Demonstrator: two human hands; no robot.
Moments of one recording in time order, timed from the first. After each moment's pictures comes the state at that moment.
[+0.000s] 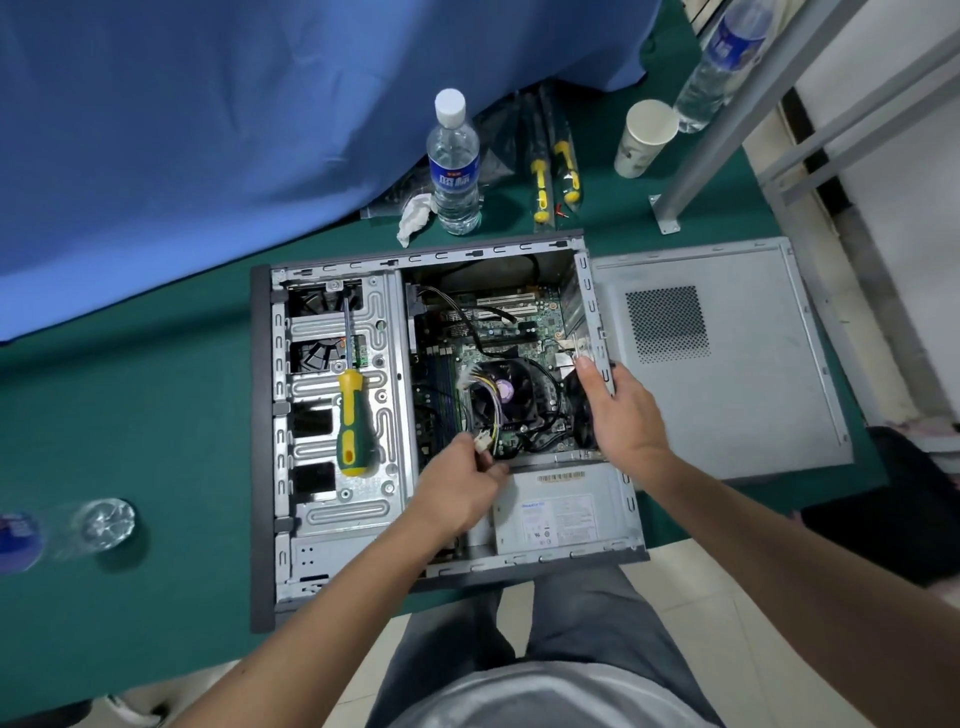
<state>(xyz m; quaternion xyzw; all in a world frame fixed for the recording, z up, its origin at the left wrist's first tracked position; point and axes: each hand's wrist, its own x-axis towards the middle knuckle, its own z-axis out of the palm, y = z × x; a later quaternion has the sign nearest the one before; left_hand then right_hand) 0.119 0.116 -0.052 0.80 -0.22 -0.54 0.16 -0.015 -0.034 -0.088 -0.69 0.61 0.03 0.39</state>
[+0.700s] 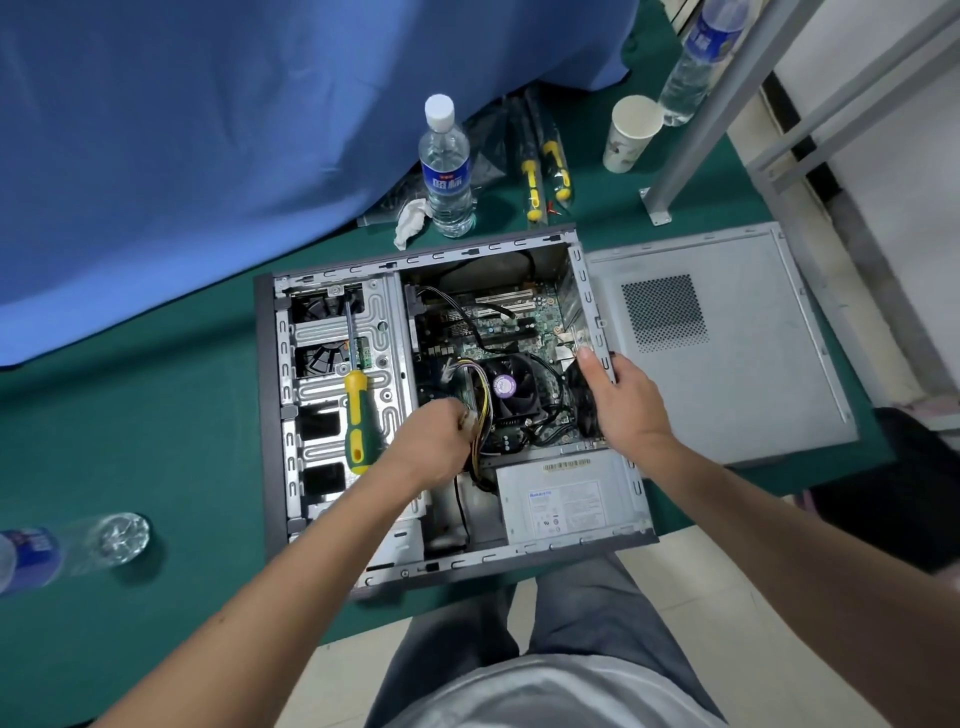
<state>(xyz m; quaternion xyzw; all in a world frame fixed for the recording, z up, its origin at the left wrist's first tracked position) 0.163 0.107 -0.044 0.81 -0.31 -0.49 0.11 -0.017 -0.030 -0.091 -0.68 0.61 0.01 0.40</state>
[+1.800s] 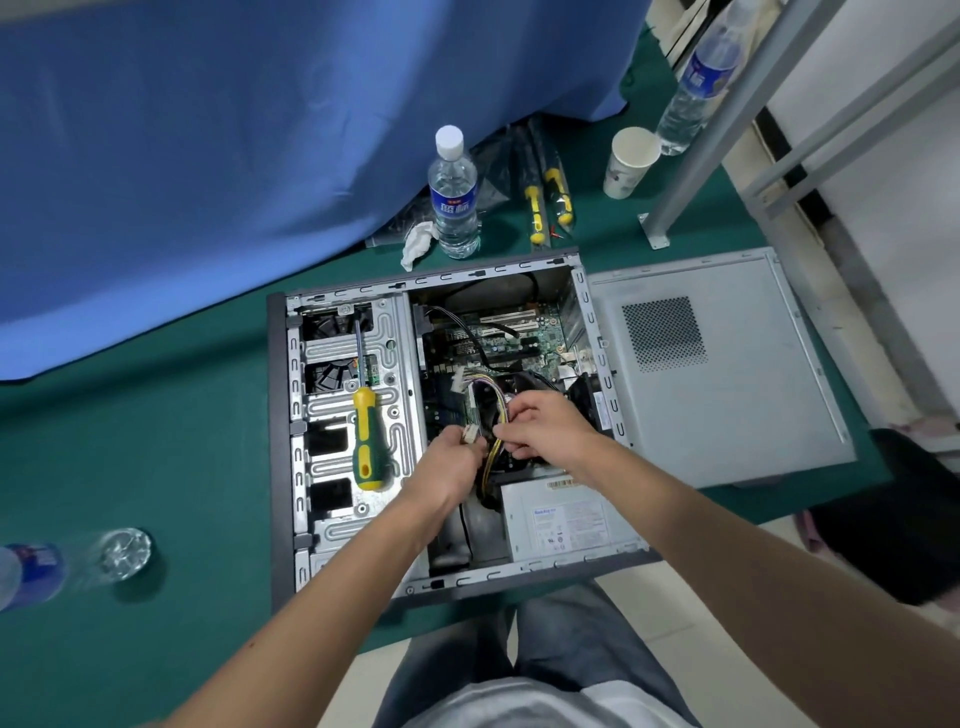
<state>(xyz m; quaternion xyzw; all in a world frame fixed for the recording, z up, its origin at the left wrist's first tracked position) 0.148 0.118 -0.073 0.77 -0.09 -0.57 0.28 0.046 0.003 -0.076 -0.58 0.49 0.08 0.65</state>
